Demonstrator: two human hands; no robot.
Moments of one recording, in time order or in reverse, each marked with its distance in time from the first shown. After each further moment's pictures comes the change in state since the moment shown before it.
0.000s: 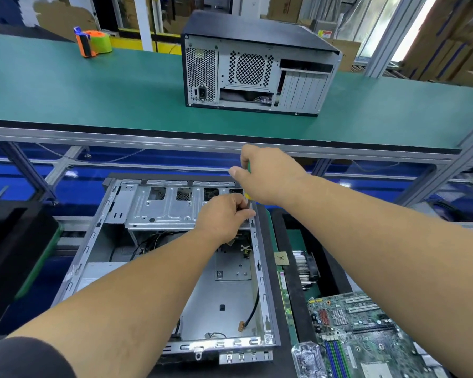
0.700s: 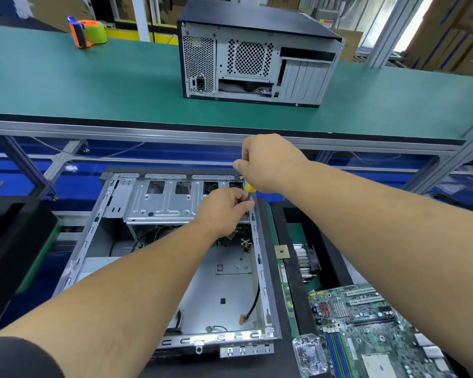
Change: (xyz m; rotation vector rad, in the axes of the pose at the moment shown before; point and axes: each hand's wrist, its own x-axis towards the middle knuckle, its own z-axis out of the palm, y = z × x) left_hand 0.000 -0.002 -0.001 -0.038 -0.048 0.019; right_hand 0.008 -0.001 -0.005 -0.074 -0.036 0.012
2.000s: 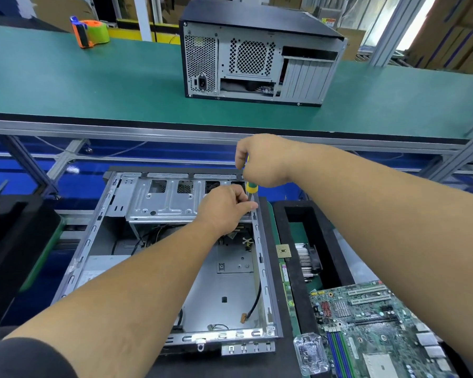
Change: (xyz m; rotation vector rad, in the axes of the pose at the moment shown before) left_hand 0.002 0.006 -0.002 -0.038 0.029 -0.094; right_hand 0.000 -0.010 -0.025 0.031 -0.300 -0.037
